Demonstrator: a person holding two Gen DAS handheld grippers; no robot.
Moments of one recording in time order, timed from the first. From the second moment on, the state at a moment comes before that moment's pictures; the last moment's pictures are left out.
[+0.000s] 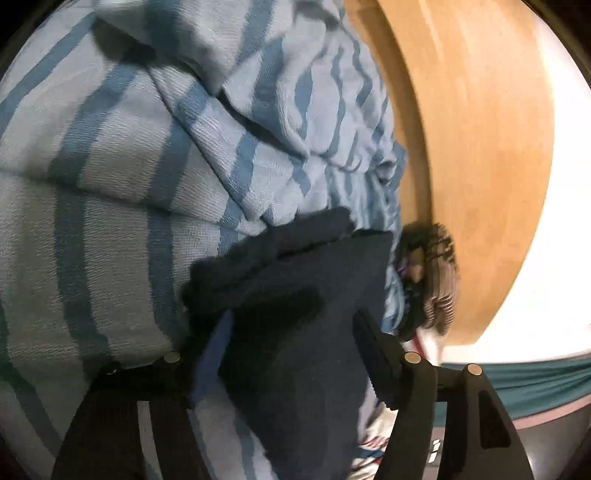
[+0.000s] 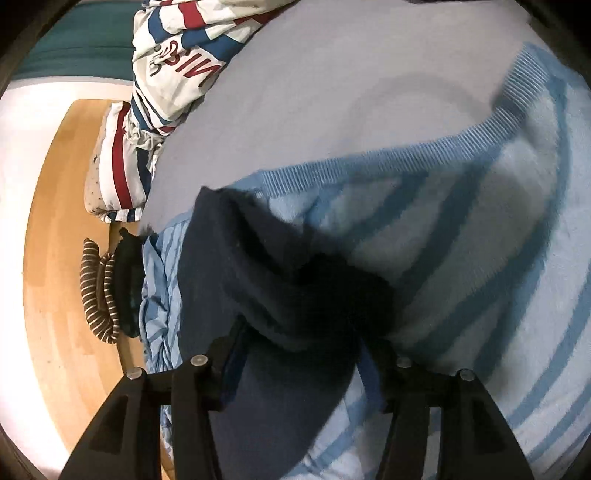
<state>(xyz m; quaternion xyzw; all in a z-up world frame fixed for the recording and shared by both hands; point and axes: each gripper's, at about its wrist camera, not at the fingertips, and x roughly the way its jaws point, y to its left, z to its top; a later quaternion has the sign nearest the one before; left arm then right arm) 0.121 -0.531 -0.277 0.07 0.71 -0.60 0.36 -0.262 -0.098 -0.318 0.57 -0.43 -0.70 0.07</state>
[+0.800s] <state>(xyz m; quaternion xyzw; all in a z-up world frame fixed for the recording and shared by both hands) 0.123 -0.580 -0.321 0.16 0.72 -0.61 0.27 -0.277 -0.089 -0.264 0.49 -0.29 -0.82 0.05</state>
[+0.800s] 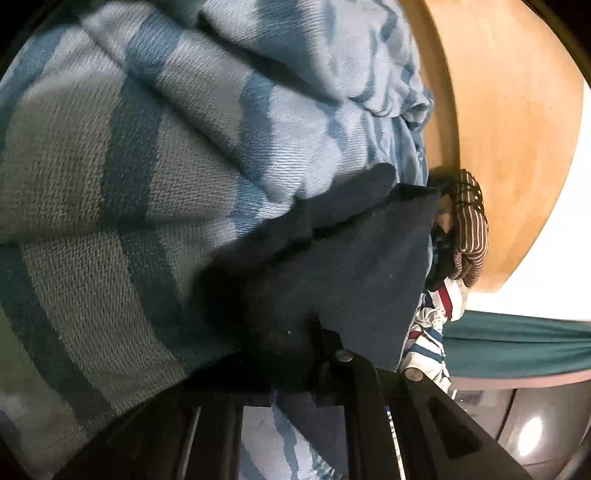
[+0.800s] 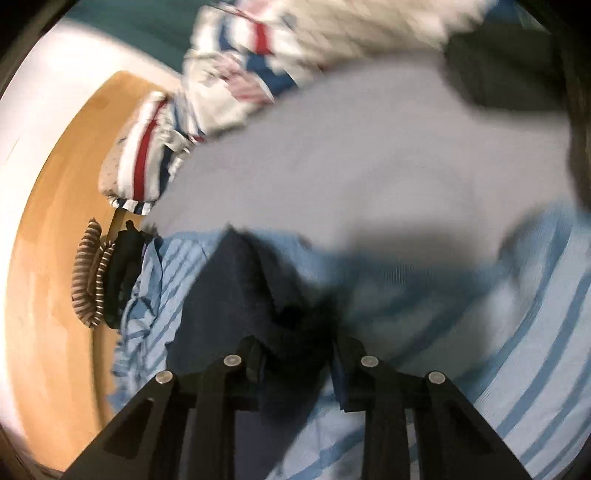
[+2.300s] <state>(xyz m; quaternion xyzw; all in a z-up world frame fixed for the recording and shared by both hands) 0.116 -0.590 -0.327 0.19 0.67 -0.66 0.28 -0.282 -0.065 -0.267 0.55 -0.29 -0.78 0.07</state>
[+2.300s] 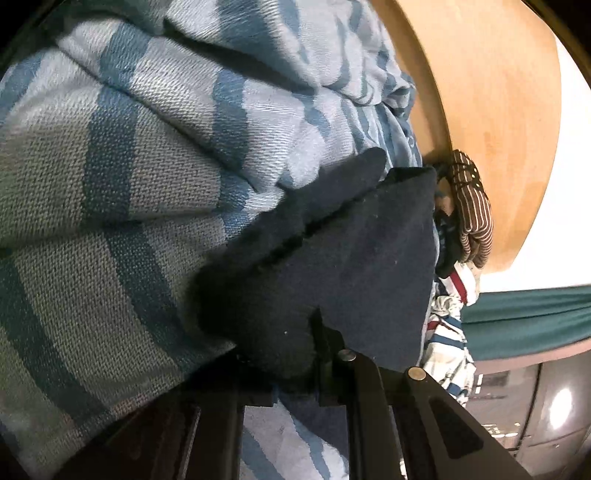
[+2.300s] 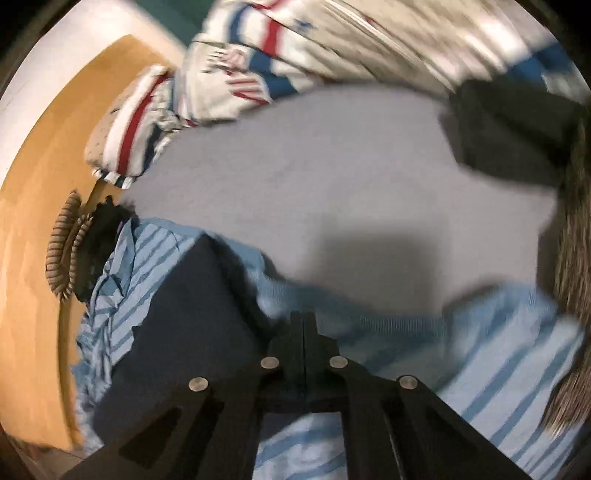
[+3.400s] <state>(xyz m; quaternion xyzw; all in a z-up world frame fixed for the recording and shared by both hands) 0.131 -0.591 -0.326 0.19 0.67 -0.67 0.25 -0.240 -0.031 -0.327 0.56 -0.44 -0.70 0.05</state>
